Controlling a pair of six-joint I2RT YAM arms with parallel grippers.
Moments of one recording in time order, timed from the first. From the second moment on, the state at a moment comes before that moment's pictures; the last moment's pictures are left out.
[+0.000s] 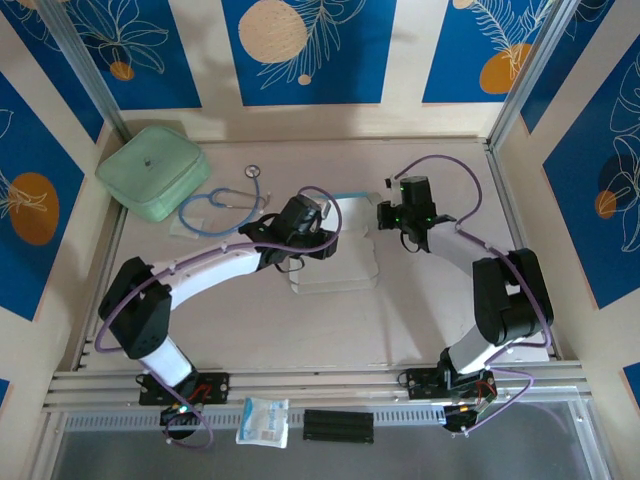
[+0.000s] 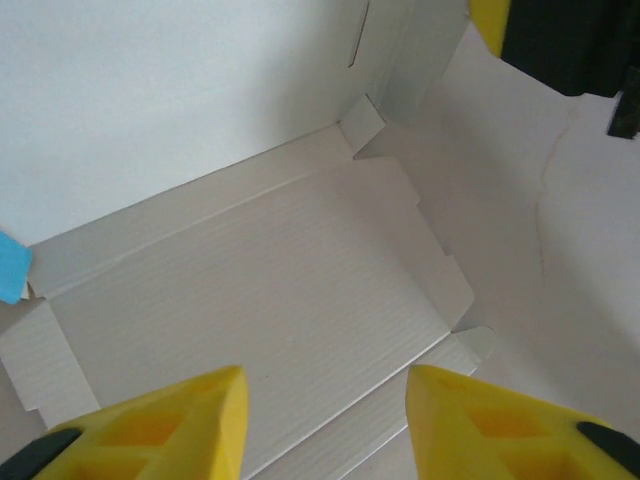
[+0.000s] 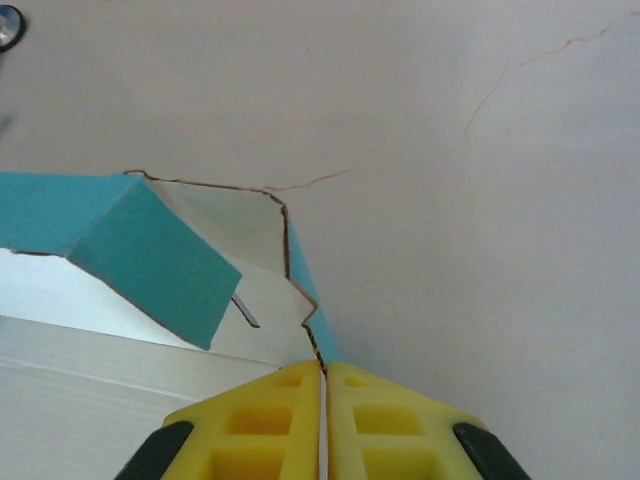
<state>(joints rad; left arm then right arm) -0.82 1.63 1.19 -0.36 -0.01 -0.47 0.28 1.58 0.92 -0.05 -0.08 0.16</state>
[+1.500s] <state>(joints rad) -0.82 2.05 1.25 -0.06 0.19 -0.60 0.49 1.46 0.83 -0.12 0.30 0.59</state>
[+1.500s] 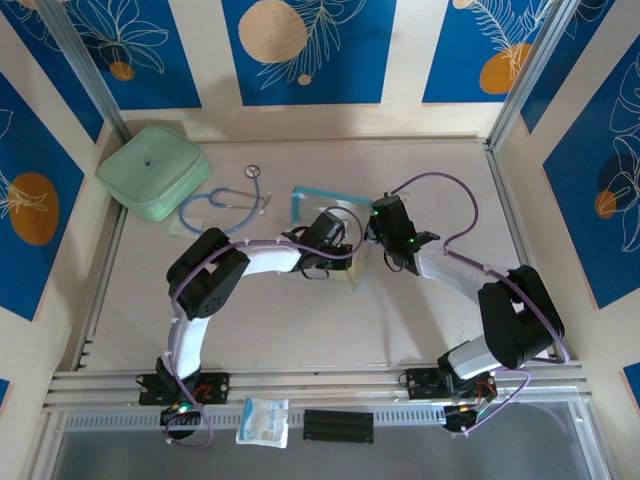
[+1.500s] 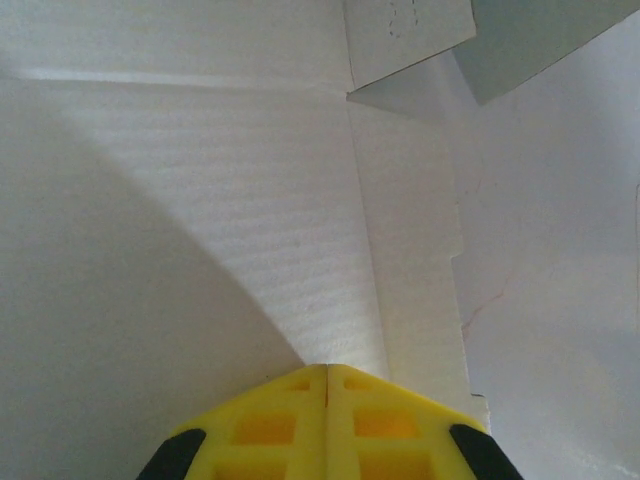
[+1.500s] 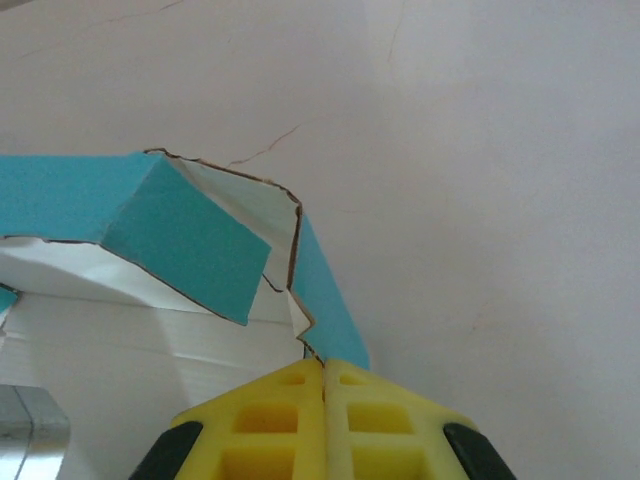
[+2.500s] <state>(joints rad) -0.82 2.06 1.25 -0.06 0.19 -0.60 0.35 1.51 0.78 -0.03 0.17 0.53</state>
